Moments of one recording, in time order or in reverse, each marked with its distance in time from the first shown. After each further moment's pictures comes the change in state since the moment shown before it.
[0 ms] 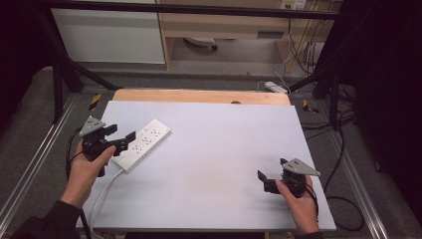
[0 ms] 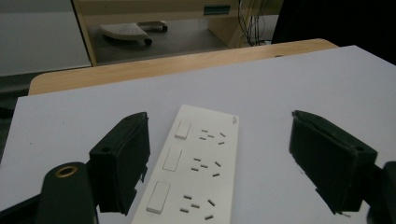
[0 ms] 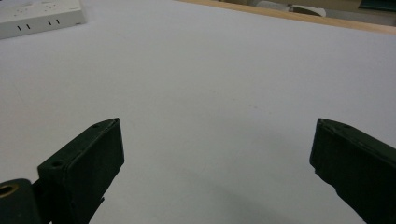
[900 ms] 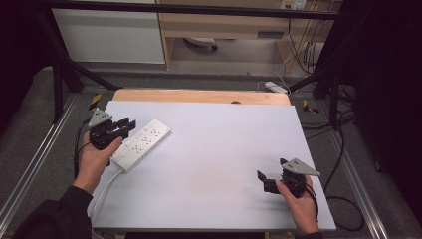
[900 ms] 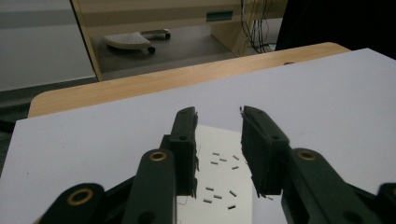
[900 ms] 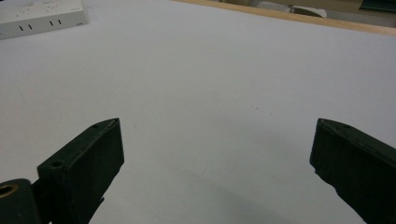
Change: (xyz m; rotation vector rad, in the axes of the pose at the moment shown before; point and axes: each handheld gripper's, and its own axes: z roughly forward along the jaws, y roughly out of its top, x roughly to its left) left arm 0.007 0.008 0.027 -0.017 0.019 0.043; right arm 0.001 0.001 0.000 -0.001 0.004 -0.001
